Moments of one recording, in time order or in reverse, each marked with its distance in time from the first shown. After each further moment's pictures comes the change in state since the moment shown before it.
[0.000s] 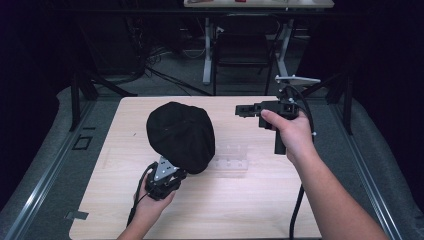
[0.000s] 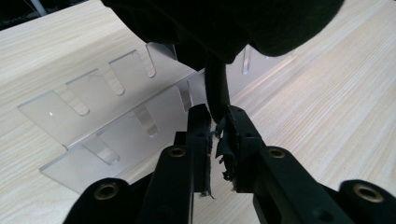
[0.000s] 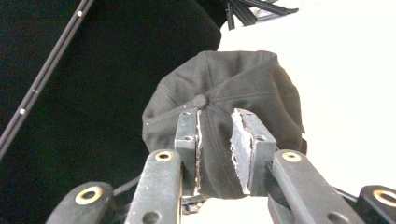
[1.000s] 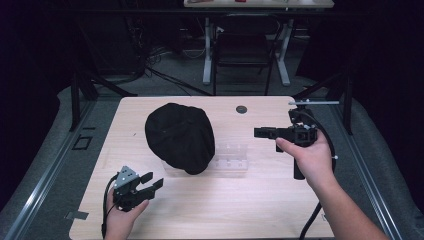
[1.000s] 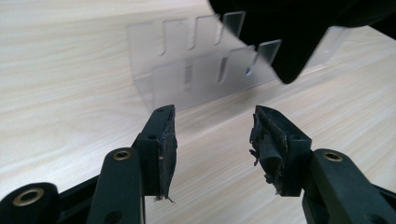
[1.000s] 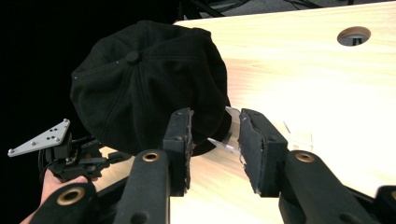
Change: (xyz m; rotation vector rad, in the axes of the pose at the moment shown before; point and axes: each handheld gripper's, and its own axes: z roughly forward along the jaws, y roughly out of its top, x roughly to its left) left arm 0.044 -0.057 -0.048 -0.054 0.054 -0.270; right arm -0.015 -0.053 -0.034 -0.030 -0.235 -0.174
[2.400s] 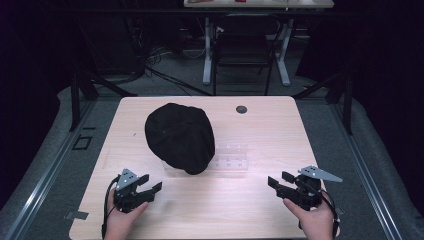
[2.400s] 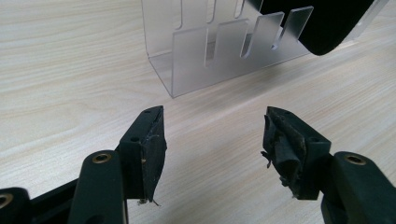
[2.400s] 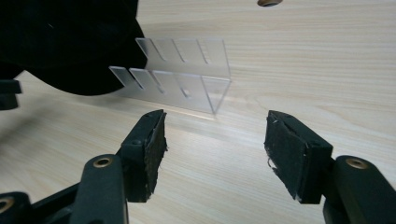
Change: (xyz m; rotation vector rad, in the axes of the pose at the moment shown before) left arm 0.010 -0.015 0.011 0.034 0.027 0.037; right arm -0.071 -0.158 0.022 -0.165 -0.214 -0.126
